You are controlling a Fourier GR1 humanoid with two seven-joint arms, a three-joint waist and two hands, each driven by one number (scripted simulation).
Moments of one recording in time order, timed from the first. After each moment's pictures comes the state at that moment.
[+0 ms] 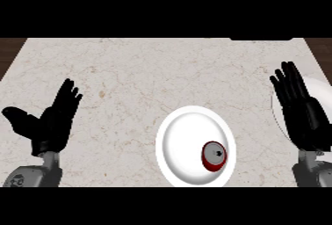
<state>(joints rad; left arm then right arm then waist) -0.11 0.26 -0.07 -1.57 0.26 0.27 0.21 -0.14 -0.30 0.05 -1.71 -0.28 -0.17 0.09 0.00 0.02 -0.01</state>
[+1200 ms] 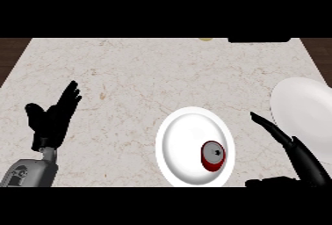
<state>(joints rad) -0.15 0.32 -0.06 -1.41 0.16 0.13 0.14 0.12 -0.50 0.23 -1.76 0.16 0.00 -0.15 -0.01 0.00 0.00</state>
